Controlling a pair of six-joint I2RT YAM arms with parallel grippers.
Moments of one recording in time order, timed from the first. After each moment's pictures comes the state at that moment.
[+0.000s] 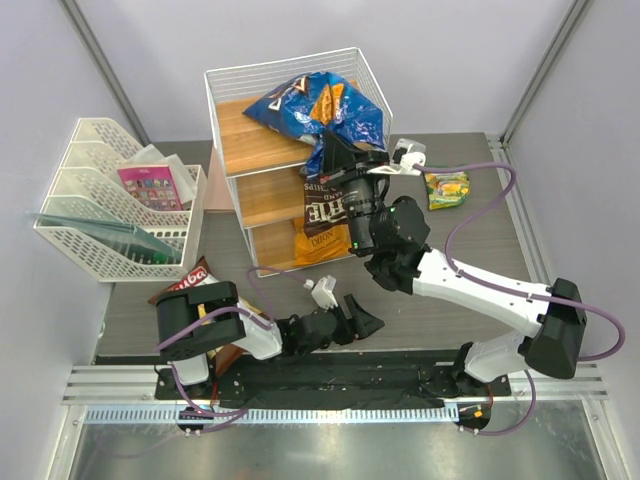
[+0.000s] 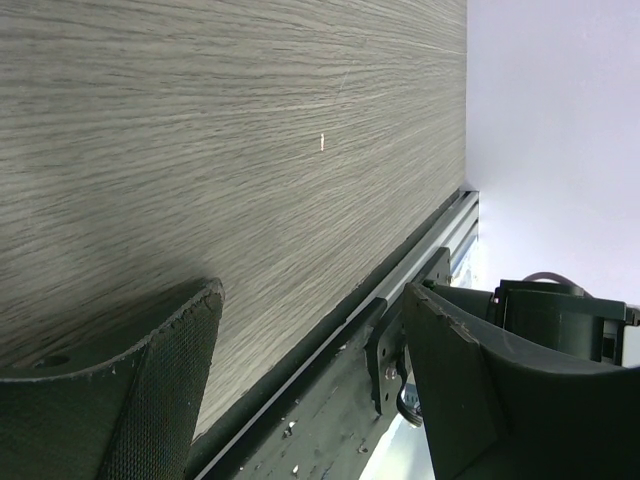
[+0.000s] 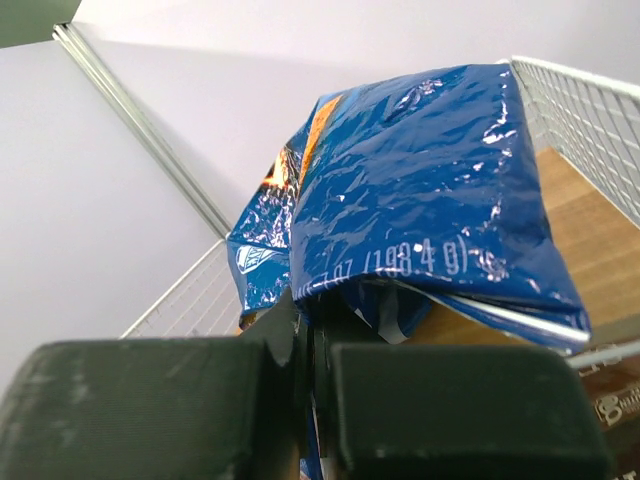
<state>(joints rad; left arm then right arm) -1.30 1.77 0.47 0.87 -0.31 -1.31 1.04 1.38 1.19 0.87 0.75 0.22</state>
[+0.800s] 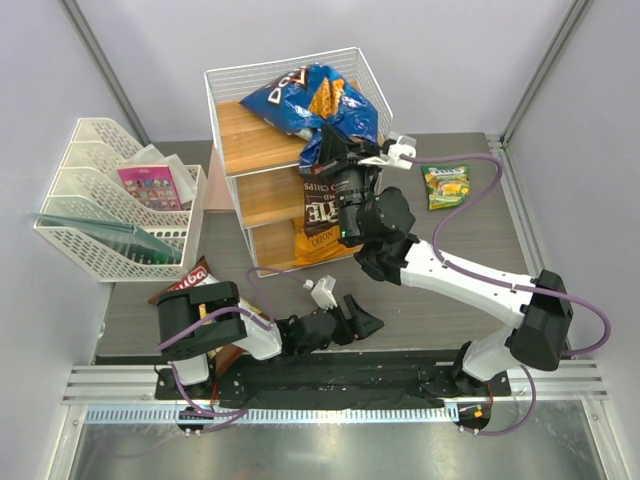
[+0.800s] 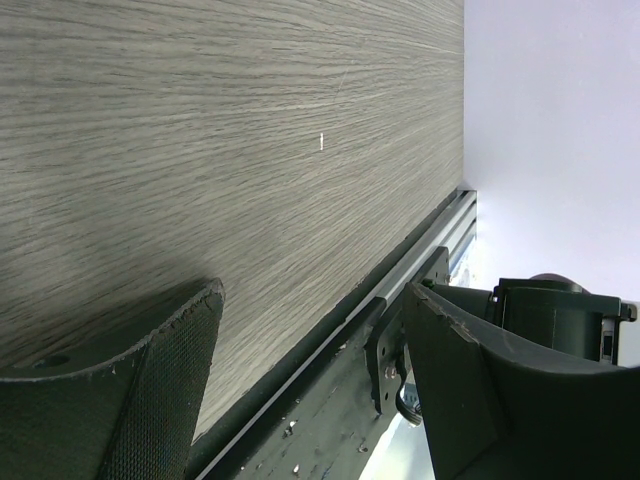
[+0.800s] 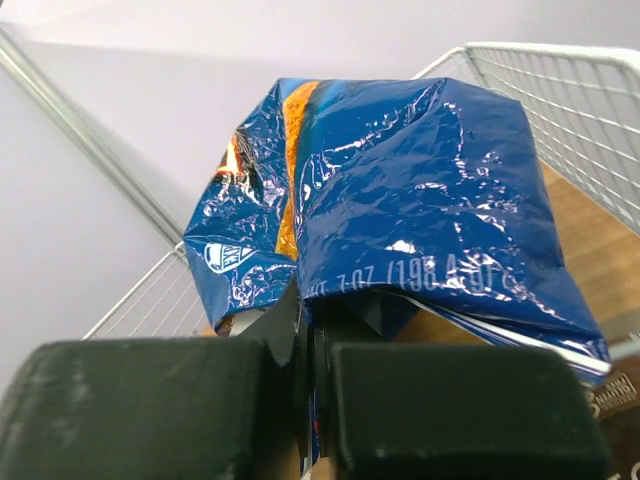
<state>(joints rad) -1.30 1.77 0.46 0.89 -0.30 -1.31 1.01 1.48 1.30 0.81 0.82 0.21</state>
